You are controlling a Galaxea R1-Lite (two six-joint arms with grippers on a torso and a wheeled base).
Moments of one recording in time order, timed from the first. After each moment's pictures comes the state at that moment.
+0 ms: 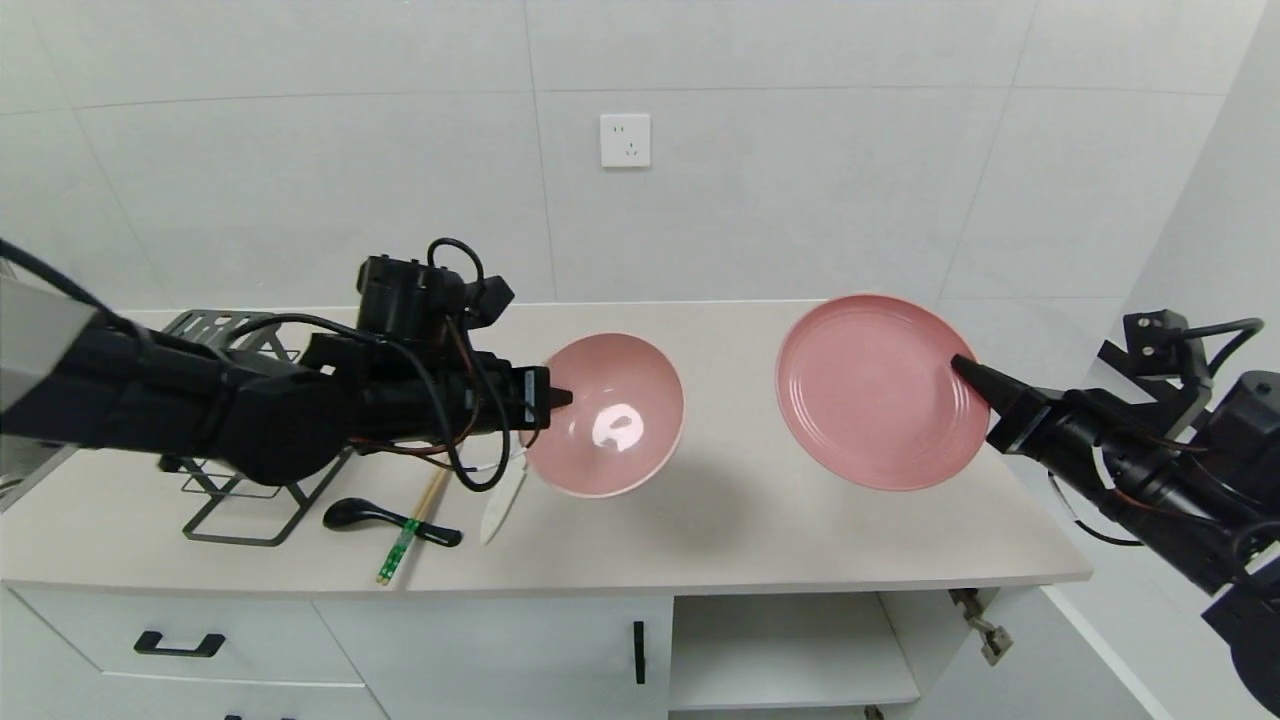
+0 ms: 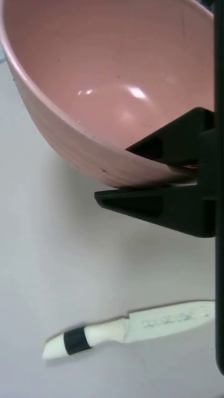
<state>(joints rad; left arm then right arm) -0.41 1.86 -1.05 -0.29 -0.29 -0.28 0.17 1.84 -0.30 -1.57 0.19 0.35</state>
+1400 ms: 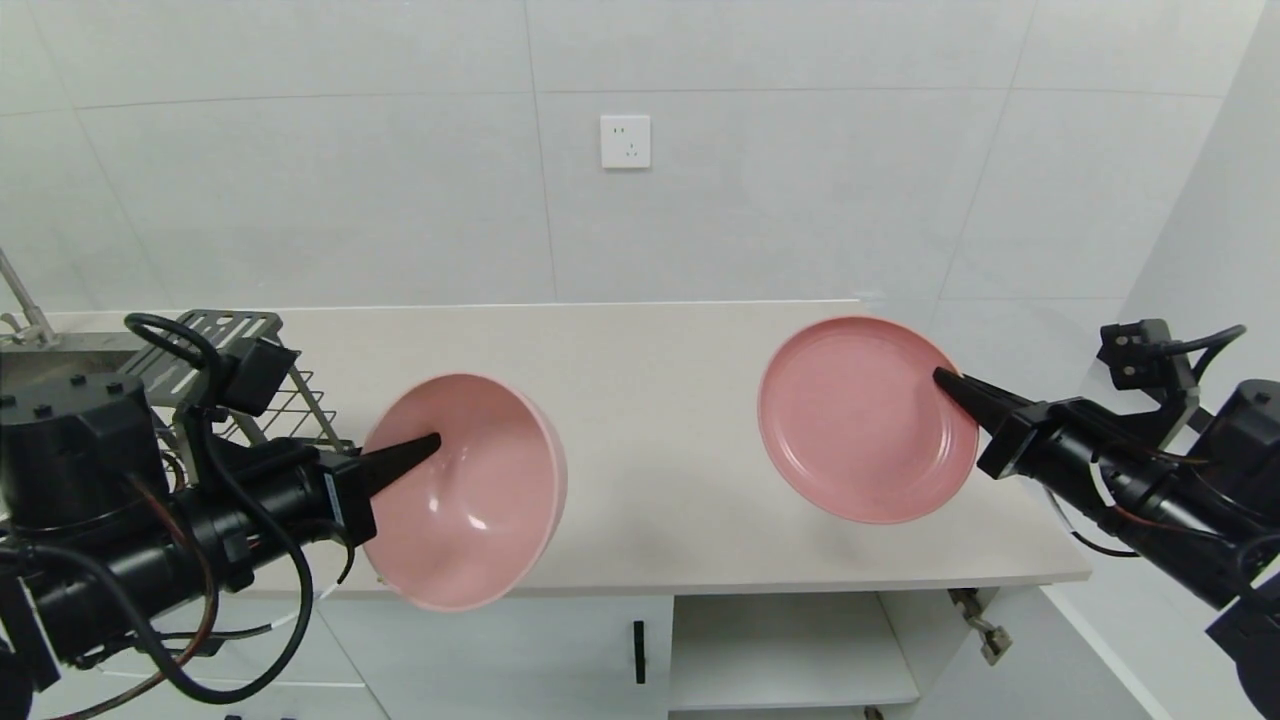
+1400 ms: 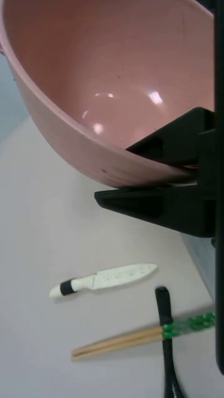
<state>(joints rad) -0.24 1.47 -0.35 -0.89 -0.37 -0.22 0.19 1.83 -0.27 -1.57 0.25 0.21</state>
